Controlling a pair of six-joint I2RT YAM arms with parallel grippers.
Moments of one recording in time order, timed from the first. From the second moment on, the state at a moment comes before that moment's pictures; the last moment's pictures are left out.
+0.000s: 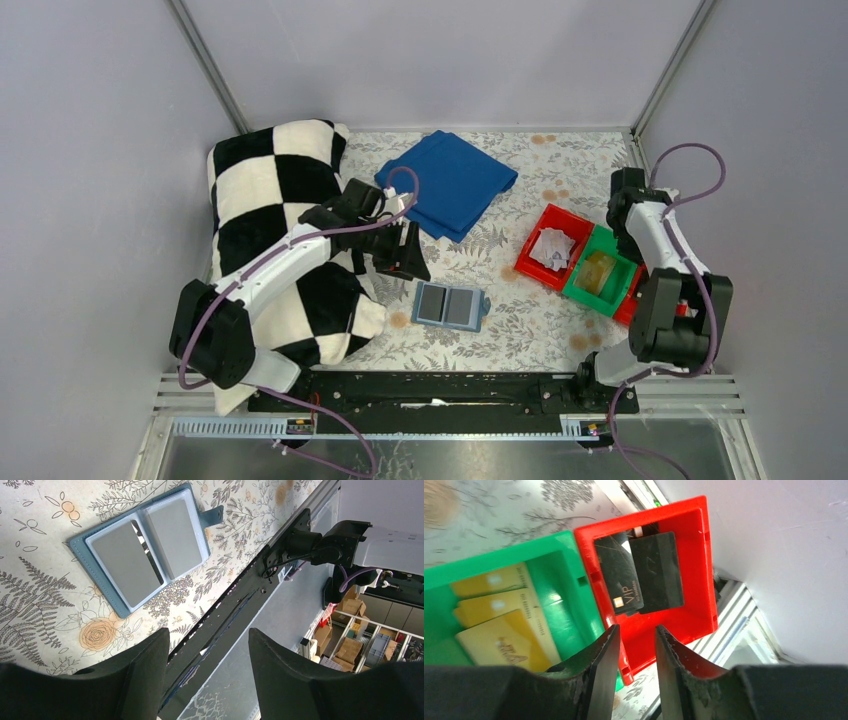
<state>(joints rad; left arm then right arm) -0.52 1.43 1.08 -0.63 0.72 -0.41 -0.15 1.55 1.11 -0.93 0.74 0.40</state>
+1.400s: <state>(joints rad) -0.58 1.54 0.81 -0.27 0.55 -0.69 0.76 1.21 0.49 -0.11 -0.12 1.03</state>
